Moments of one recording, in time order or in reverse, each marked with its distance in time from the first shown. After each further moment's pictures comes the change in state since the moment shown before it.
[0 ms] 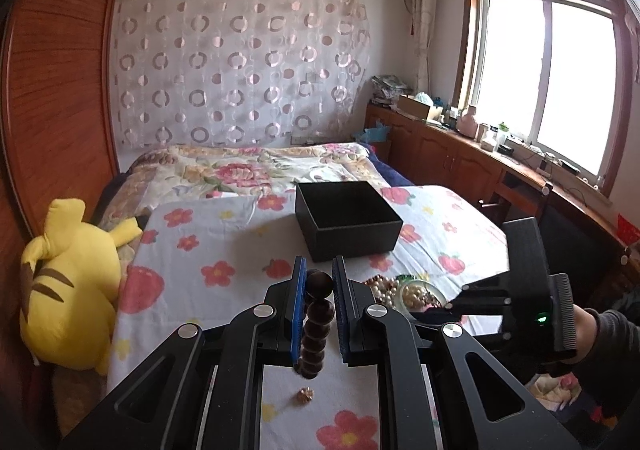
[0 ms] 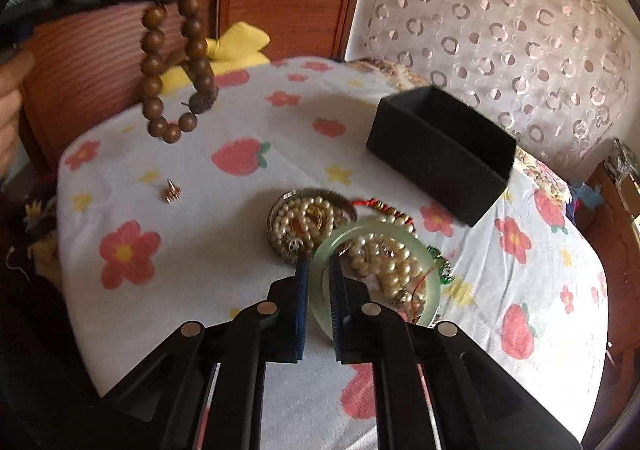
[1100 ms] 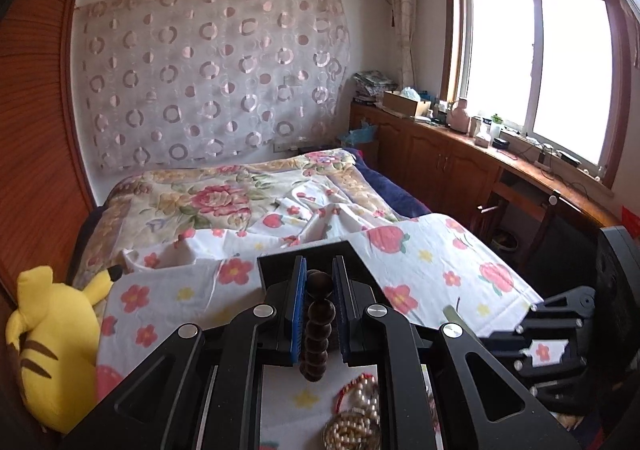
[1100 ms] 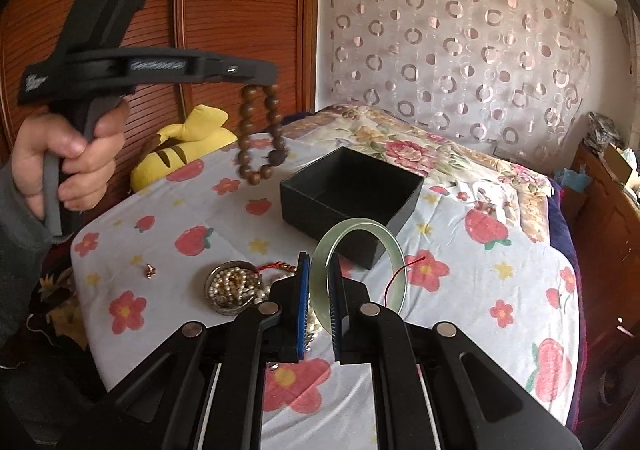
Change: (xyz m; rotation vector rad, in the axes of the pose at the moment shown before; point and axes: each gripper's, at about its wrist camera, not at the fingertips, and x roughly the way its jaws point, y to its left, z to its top) left arm 0.099 -0.036 0.100 0.084 0.019 -0.032; right arm -0.070 -0.082 0.014 0.155 -0.175 -0.014
